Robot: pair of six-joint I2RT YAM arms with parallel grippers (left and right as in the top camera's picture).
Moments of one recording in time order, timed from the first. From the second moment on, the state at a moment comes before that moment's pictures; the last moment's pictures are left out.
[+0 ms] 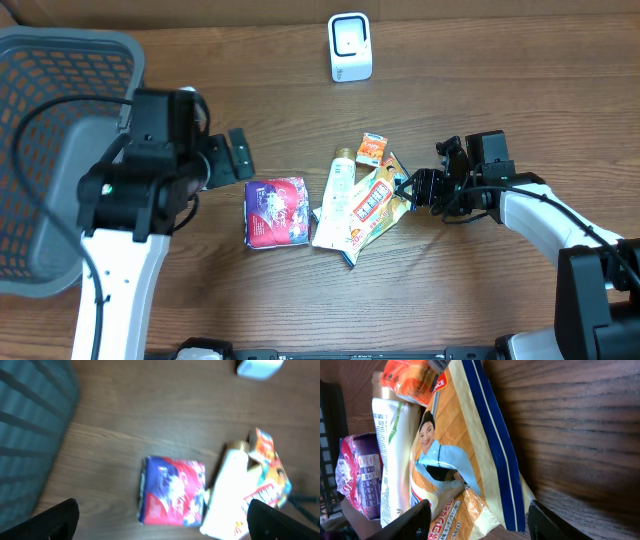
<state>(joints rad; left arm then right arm) -0.14 1.28 1.49 -1.22 -0.04 -0.37 0.14 1.65 0.81 -0.32 -0.61 0.37</state>
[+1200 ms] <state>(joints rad) -0.66 1.76 1.49 -0.96 0.15 -0.74 0.14 1.78 0.81 -0.23 -0.64 0.33</state>
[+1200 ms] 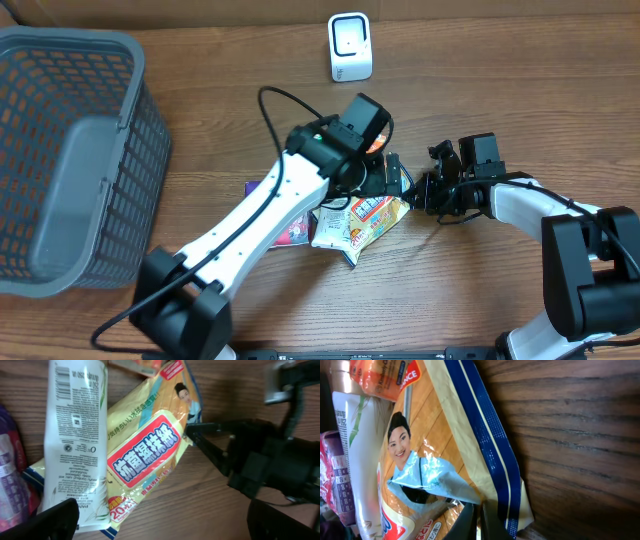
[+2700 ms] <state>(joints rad) -0.62 1.88 1.18 -0.70 0.38 -0.88 0.02 1.78 0.81 -0.26 -0.63 0.33</state>
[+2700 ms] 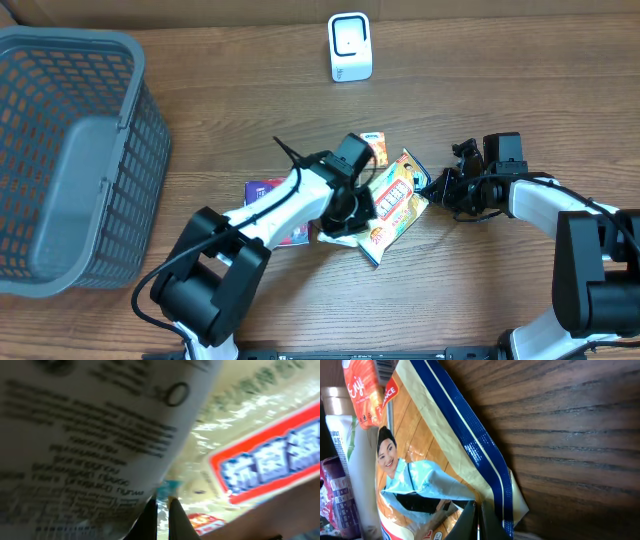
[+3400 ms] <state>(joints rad) -0.55 1.88 1.18 -0.71 0.31 -0.83 0.00 1.77 0.86 -0.31 -0.69 0.33</state>
